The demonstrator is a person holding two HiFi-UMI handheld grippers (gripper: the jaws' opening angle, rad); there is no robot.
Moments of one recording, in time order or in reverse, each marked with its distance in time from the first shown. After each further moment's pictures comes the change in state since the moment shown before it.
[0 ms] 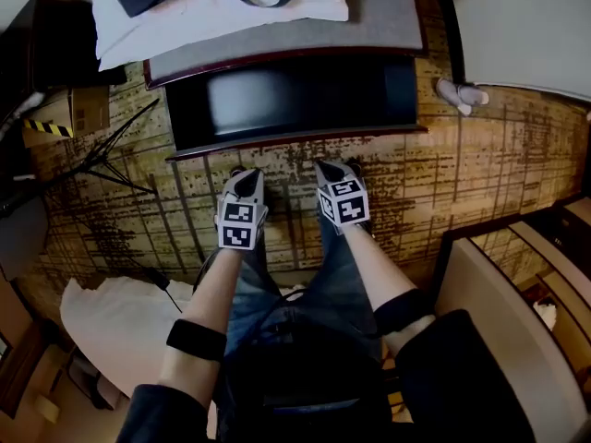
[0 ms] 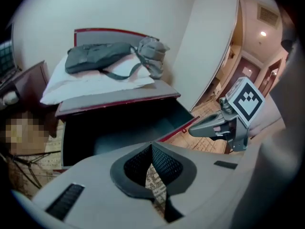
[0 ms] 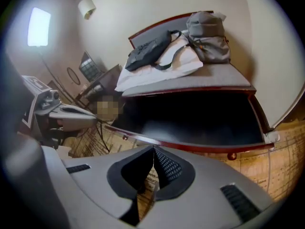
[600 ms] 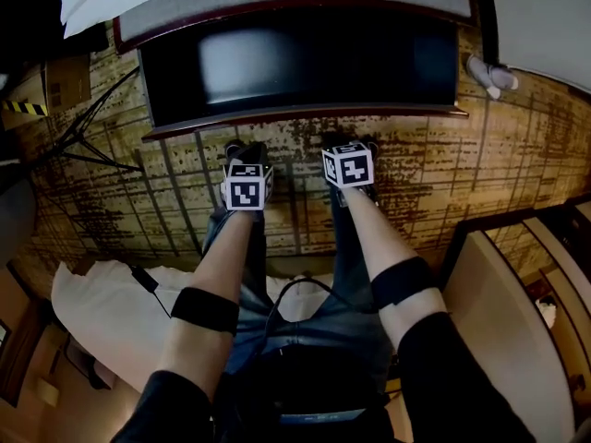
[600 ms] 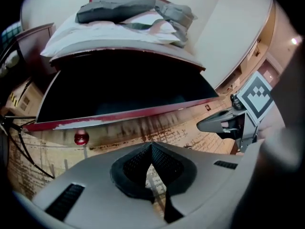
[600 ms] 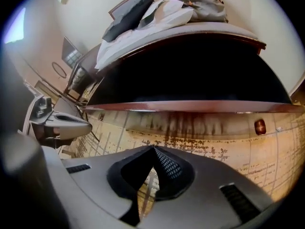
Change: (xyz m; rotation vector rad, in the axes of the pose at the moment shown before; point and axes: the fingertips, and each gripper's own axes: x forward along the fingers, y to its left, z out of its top) left arm 0.139 0.051 -0.123 -0.198 0.191 0.053; right arm 0.148 -0.063 -0.096 0.084 0.179 -0.039
